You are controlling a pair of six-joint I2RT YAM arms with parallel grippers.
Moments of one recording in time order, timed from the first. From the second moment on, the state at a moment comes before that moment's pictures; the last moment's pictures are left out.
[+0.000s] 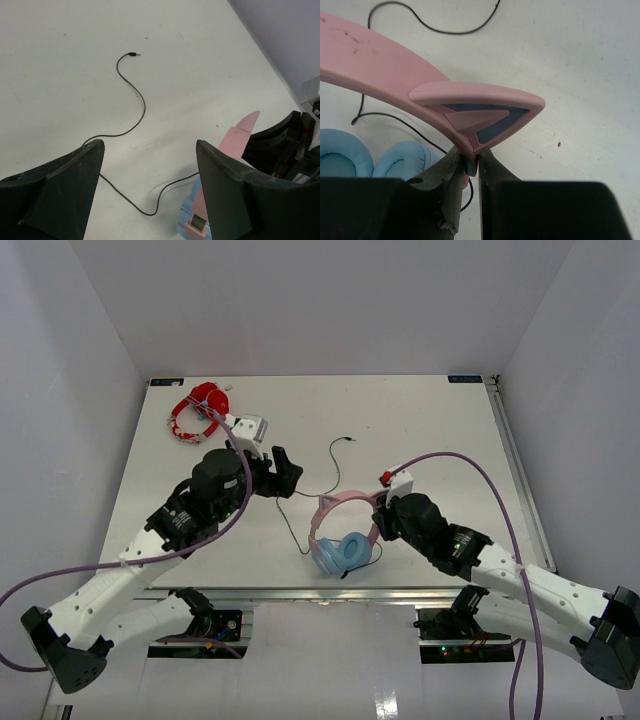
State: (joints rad) left arm -0.77 0.94 1.01 -0.36 -0.21 -0.34; right arm 0.92 0.89 0.56 -0.23 0.28 0.26
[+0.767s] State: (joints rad) left arm -1.28 1.38 1.25 -0.52 -0.49 0.12; right arm 0.92 0.93 0.57 -0.33 0.22 0.28
